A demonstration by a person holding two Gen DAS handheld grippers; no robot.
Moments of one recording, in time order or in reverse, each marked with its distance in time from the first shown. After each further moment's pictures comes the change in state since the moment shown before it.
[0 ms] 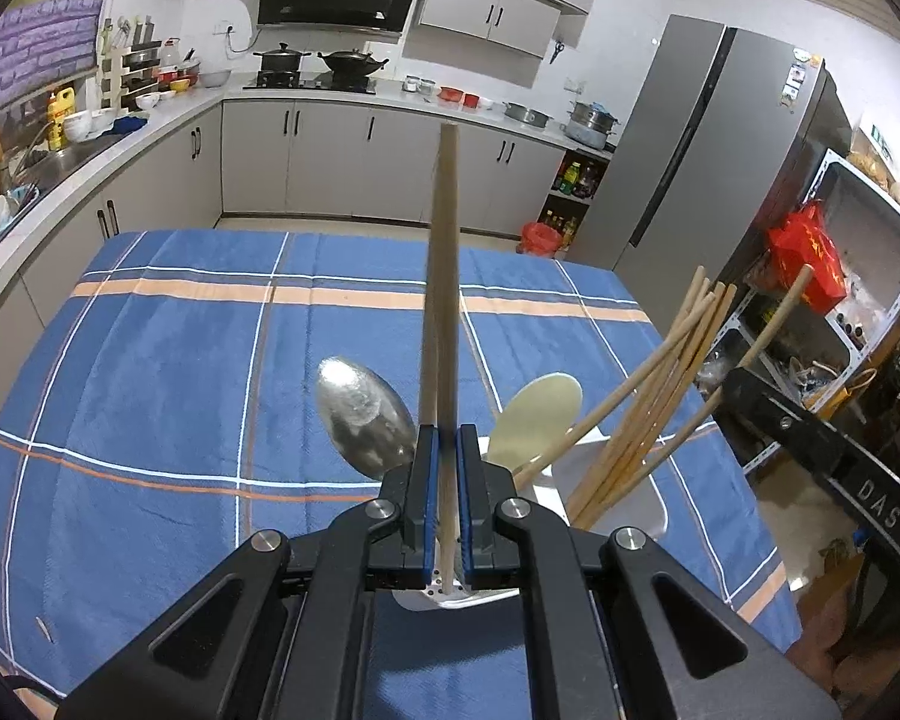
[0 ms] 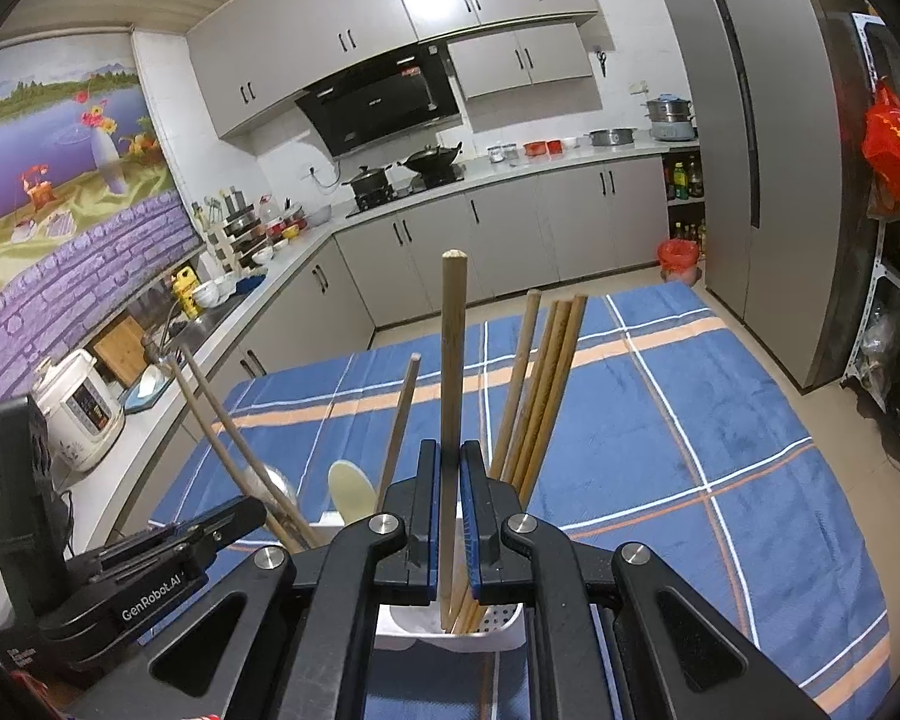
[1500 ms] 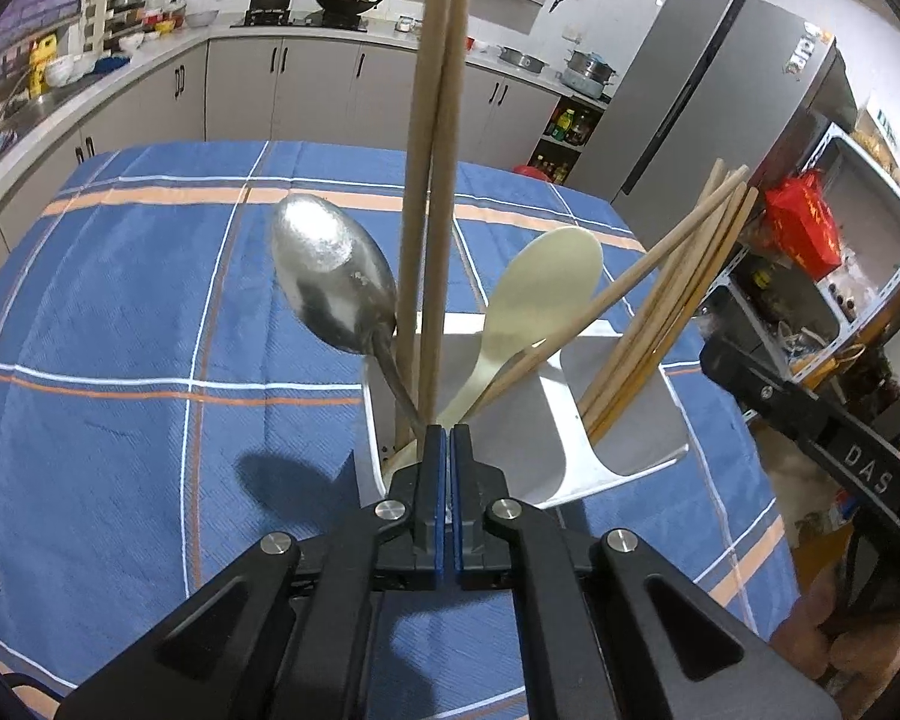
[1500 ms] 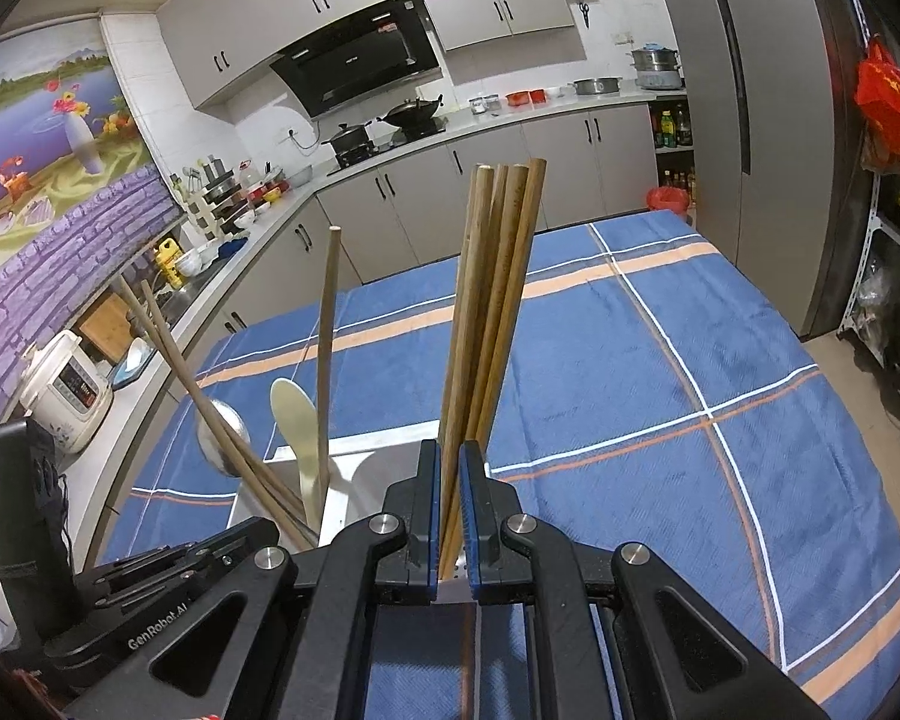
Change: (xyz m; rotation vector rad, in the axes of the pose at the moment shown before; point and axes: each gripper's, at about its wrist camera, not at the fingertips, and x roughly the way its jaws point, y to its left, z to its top) left arm 0.029 0.007 -0.041 -0.048 0.145 -0.058; right arm 0.021 -0.021 -0.029 0.060 0.104 -0.019
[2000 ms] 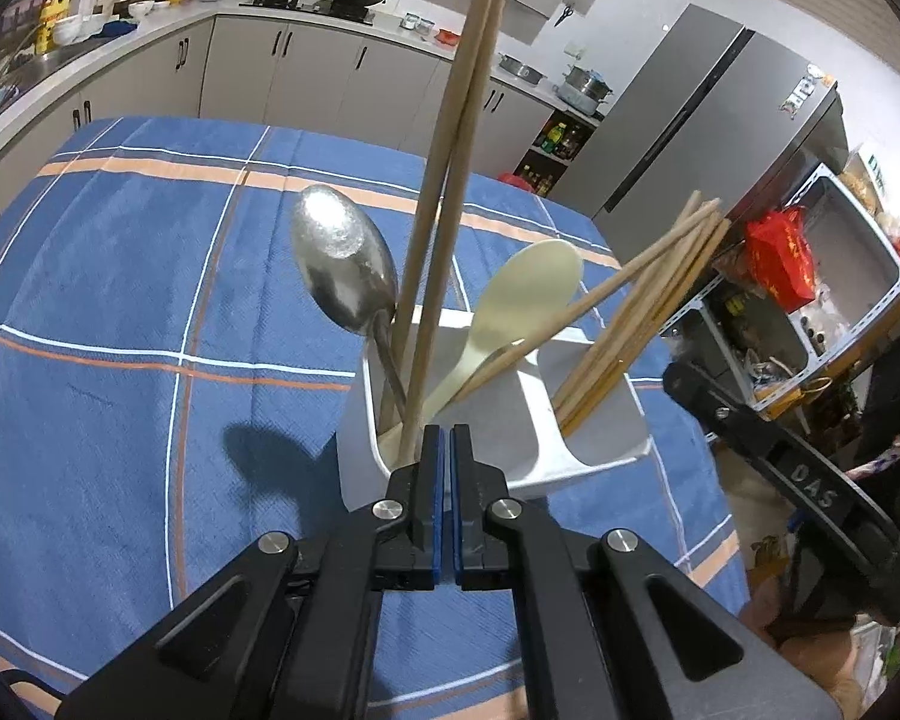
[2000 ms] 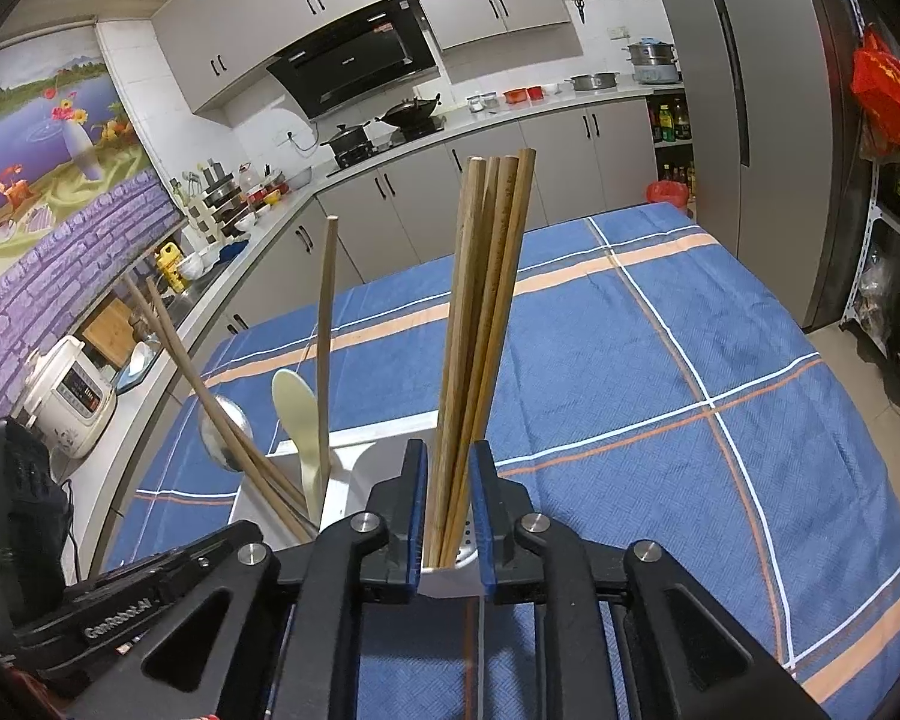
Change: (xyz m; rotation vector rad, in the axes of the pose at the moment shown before) left arm -0.016 0.010 -0.004 -0.074 -0.009 -0.084; right arm 0.000 -0.002 -0.002 0.007 0.003 0.008
